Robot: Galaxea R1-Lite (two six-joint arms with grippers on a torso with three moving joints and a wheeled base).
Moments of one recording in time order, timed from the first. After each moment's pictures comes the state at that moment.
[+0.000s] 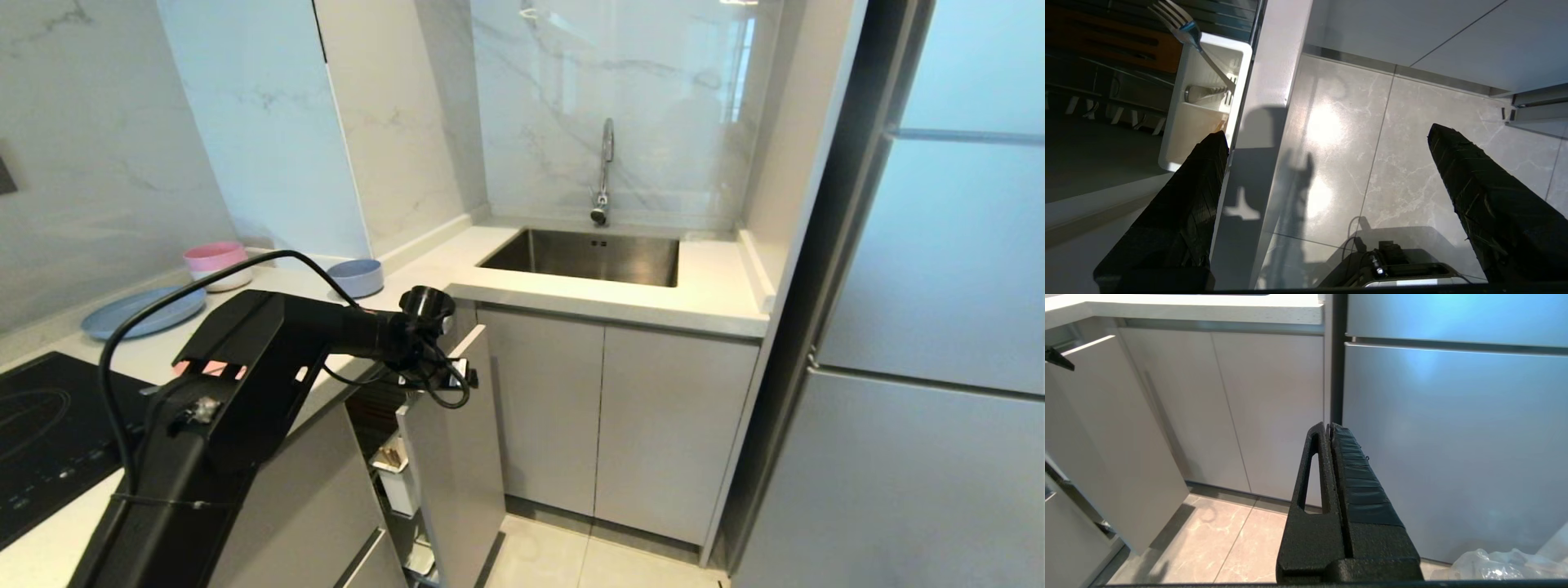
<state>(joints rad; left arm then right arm) -0.25 2.56 -1.94 0.29 0.11 -0.11 0.00 0.00 0.00 0.00 -0.01 0.03</state>
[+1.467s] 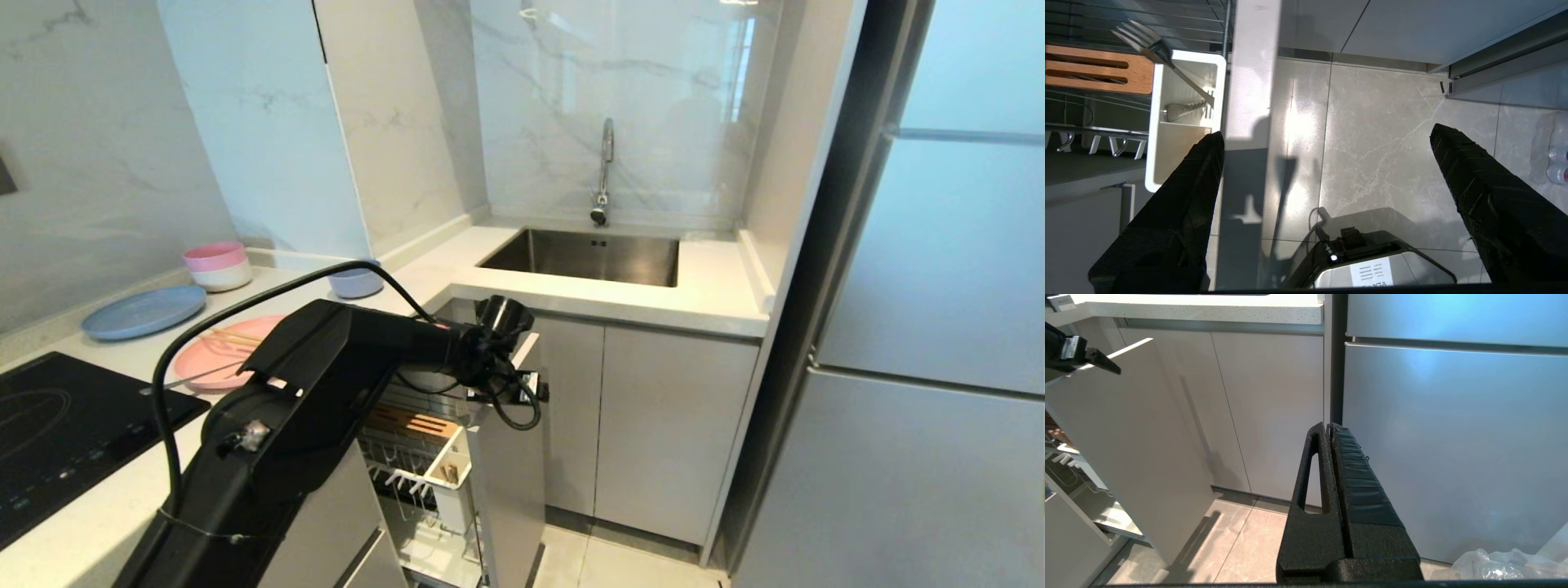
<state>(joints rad) -0.47 2.55 -1.94 0.29 0.12 -0.23 0.00 0.00 0.00 0.00 -0.01 0.03</state>
